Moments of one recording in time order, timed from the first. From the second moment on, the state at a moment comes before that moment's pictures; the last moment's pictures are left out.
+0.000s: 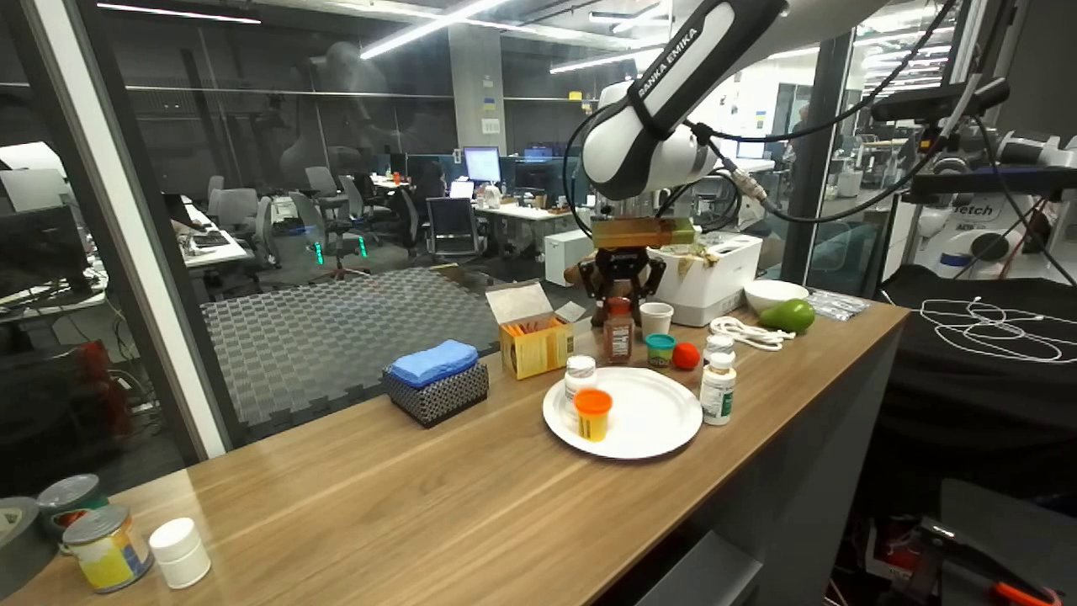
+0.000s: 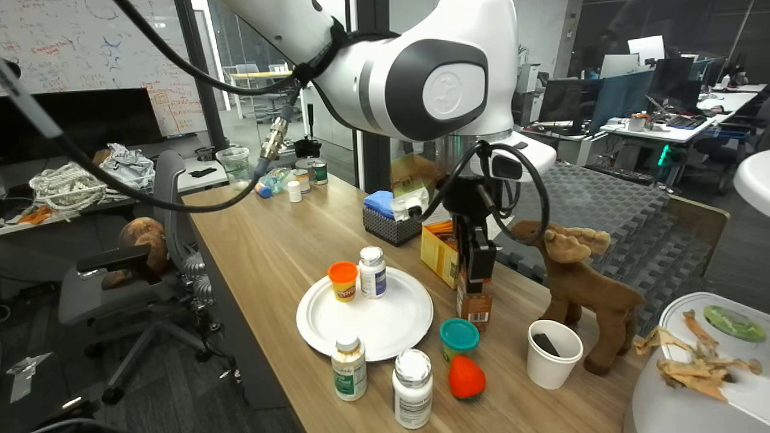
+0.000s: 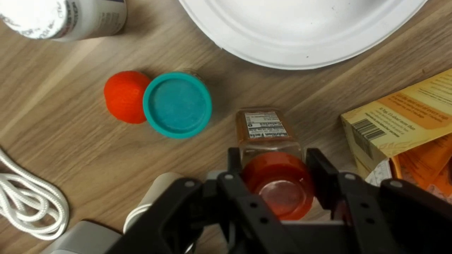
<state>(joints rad) -0.07 0.53 -0.20 -1.75 0.03 2.35 0.55</state>
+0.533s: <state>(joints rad) 0.01 0.41 -0.21 -1.76 -0.08 2.28 0.58</state>
